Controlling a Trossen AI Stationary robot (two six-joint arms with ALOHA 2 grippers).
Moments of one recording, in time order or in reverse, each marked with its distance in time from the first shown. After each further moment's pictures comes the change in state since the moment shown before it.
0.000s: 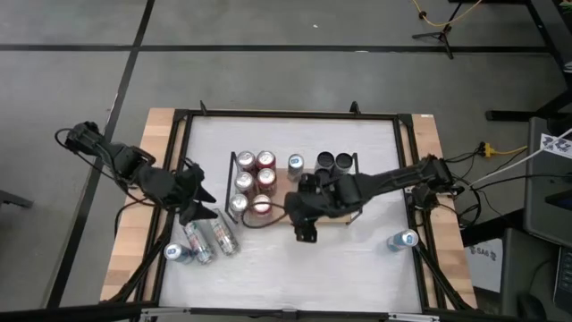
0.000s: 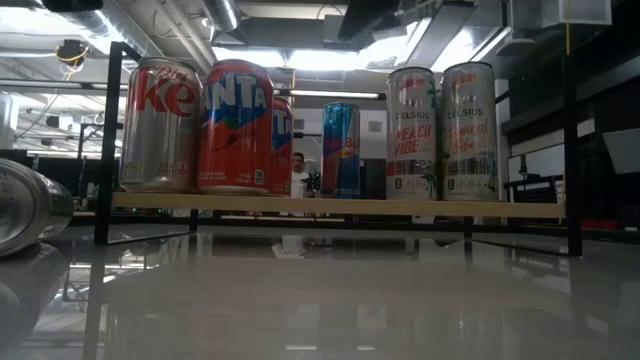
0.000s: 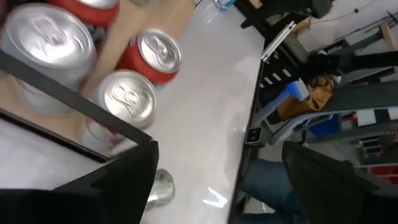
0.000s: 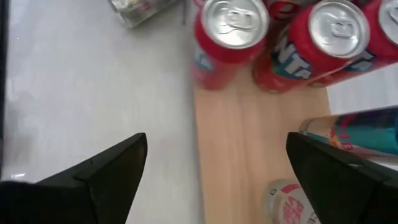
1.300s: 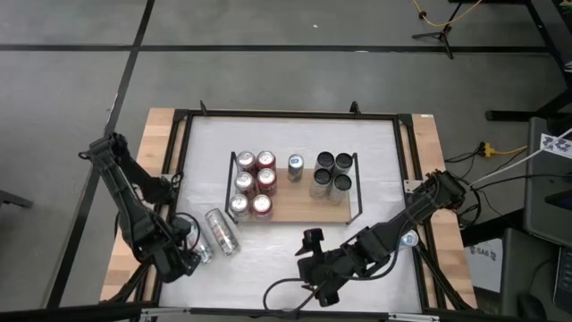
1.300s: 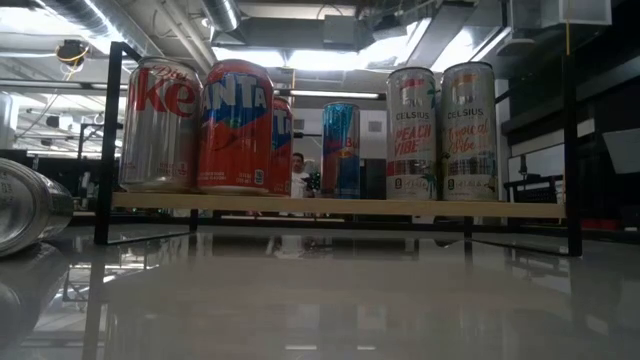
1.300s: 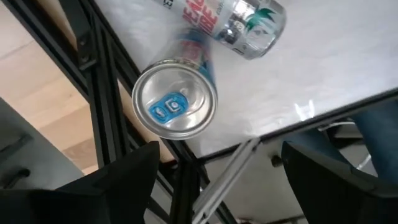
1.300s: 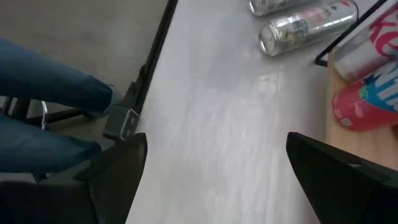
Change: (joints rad) left arm -0.428 0.587 0.293 -0.504 0.374 -1.060; right arm 0.325 0.000 -0.083 0.251 0.008 0.008
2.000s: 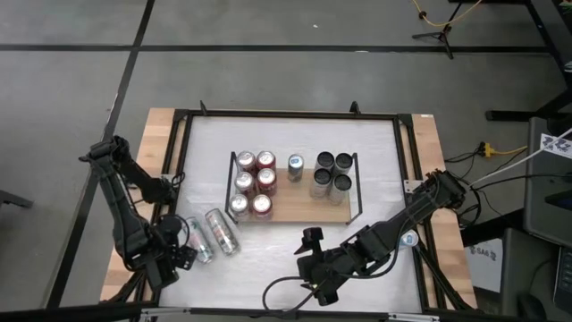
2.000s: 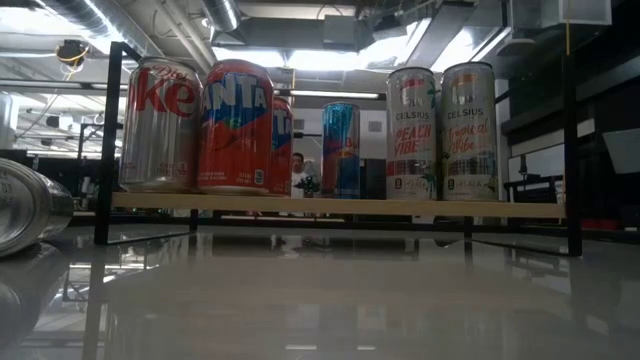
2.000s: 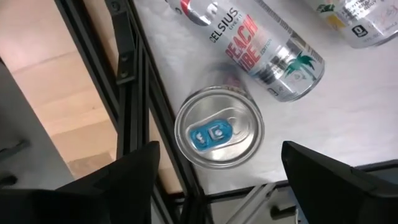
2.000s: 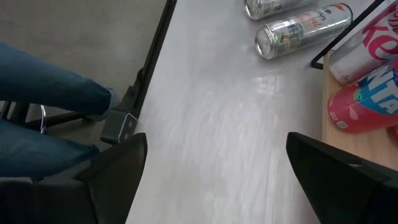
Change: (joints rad) left arm -0.101 0.045 0.000 -0.103 -0.108 -0.236; right arm -0.002 0.000 0.001 0.009 0.007 -0.001
